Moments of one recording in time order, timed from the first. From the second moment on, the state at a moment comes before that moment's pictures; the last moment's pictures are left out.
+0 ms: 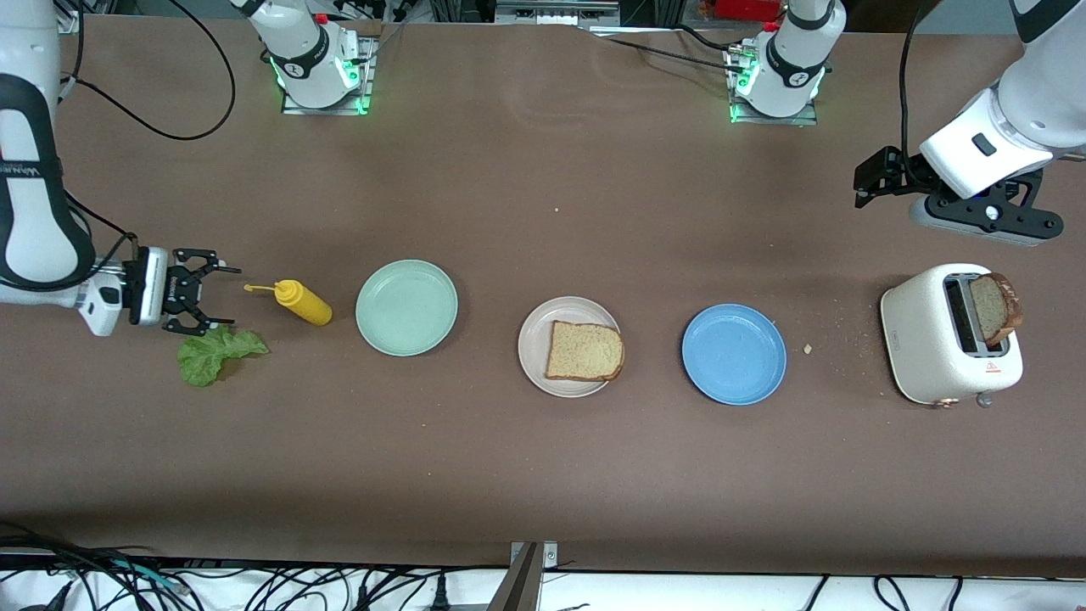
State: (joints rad) left arm -0.03 0.04 -0.12 -1.57 0.01 1.51 0.06; right arm -0.22 0.56 -0.11 -1.85 0.72 1.86 -2.15
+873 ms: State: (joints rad) left arm -0.03 0.04 -0.12 -1.57 0.01 1.51 0.06; right arm -0.22 0.69 -0.01 -1.84 0.89 1.86 -2.25
